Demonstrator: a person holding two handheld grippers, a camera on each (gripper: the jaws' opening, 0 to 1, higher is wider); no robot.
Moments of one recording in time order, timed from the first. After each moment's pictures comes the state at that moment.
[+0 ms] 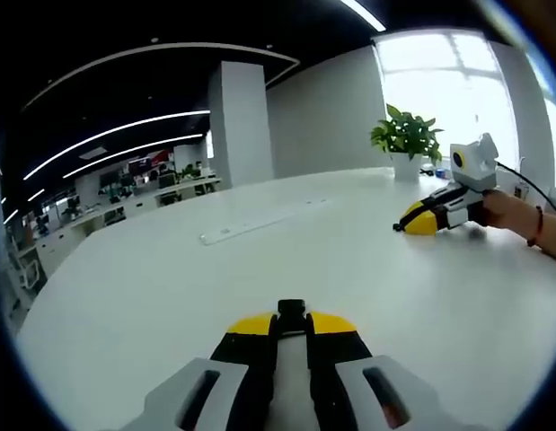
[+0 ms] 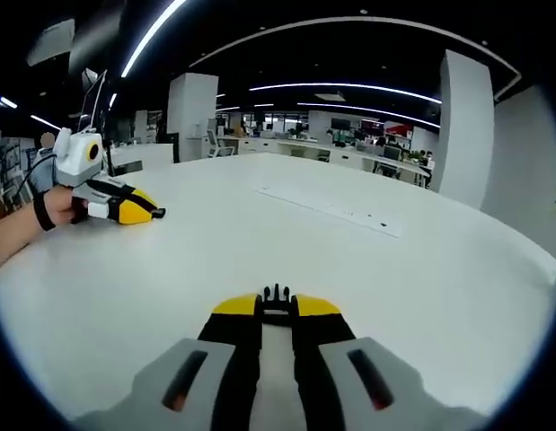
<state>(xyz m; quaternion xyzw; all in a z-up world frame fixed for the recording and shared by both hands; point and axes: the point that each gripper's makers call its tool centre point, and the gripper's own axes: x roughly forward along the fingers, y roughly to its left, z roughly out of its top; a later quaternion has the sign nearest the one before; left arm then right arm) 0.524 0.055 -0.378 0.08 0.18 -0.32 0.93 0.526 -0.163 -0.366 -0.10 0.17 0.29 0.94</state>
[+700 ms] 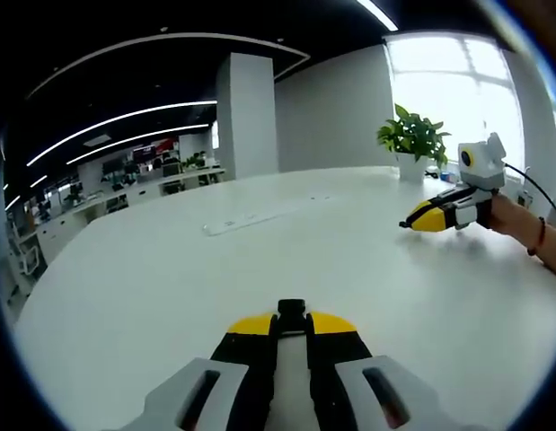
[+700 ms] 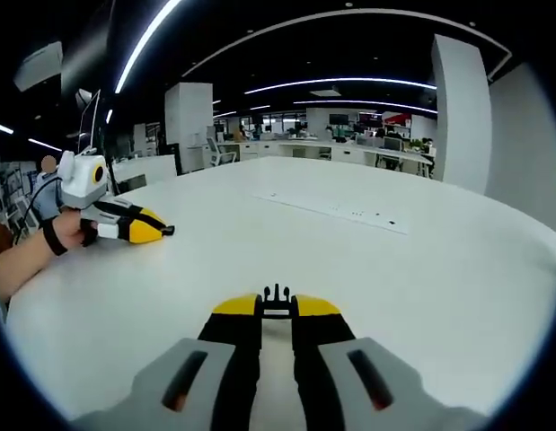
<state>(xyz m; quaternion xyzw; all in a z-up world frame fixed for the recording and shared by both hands) 0.518 0.059 -0.378 0.06 0.20 -0.32 0.92 0.513 -0.150 -0.357 -0.07 0.18 0.30 0.93</state>
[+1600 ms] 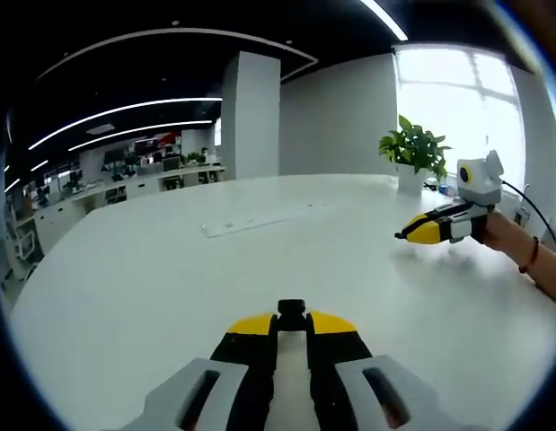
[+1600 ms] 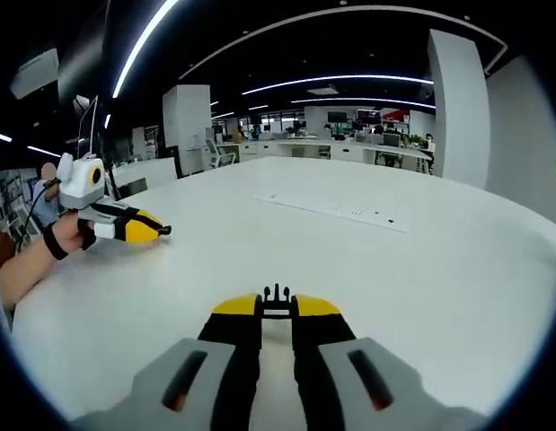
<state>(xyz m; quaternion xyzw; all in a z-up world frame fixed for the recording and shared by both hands) 0.500 0.051 -0.369 0.03 0.21 -0.32 0.92 0.504 -0.148 -0.355 -0.06 0.19 0.30 0.93</state>
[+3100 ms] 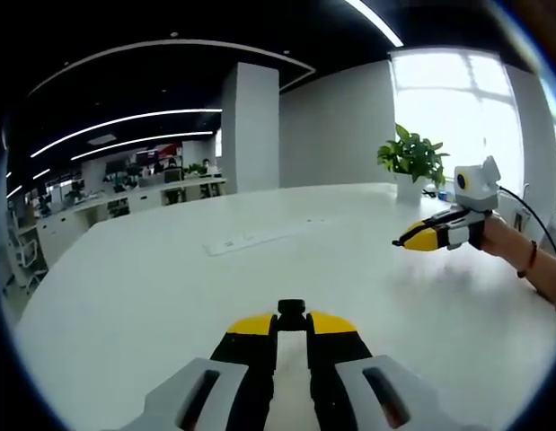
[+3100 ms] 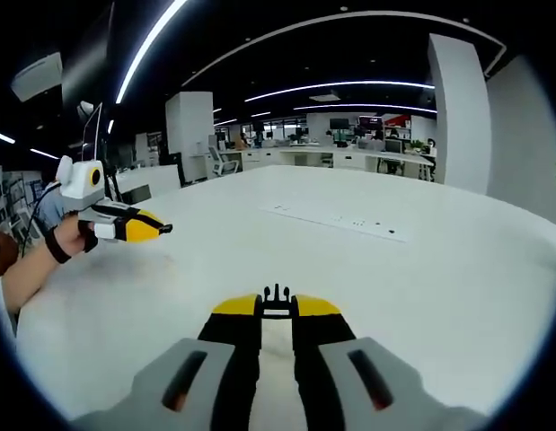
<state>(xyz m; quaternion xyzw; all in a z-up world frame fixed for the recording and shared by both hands) 0.514 0.053 -0.350 0.03 0.18 -0.32 0.93 0.493 -0.142 -0.345 -0.05 0.17 0.31 0.93</state>
